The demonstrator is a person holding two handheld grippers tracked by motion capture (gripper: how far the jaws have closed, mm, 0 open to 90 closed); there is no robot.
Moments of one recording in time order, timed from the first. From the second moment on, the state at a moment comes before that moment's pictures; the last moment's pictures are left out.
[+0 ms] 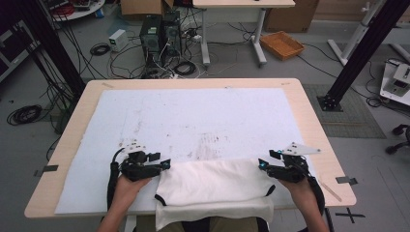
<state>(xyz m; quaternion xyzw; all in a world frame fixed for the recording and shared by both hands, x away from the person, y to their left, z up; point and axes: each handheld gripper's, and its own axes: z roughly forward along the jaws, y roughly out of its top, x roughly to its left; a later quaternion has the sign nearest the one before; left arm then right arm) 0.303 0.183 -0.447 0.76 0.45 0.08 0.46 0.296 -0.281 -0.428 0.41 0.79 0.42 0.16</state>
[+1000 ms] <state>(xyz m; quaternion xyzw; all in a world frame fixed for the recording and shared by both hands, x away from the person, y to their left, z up) 0.345 0.190 -0.422 0.72 0.46 0.13 0.50 0.353 -0.281 -0.416 0.40 0.79 0.41 0.22</state>
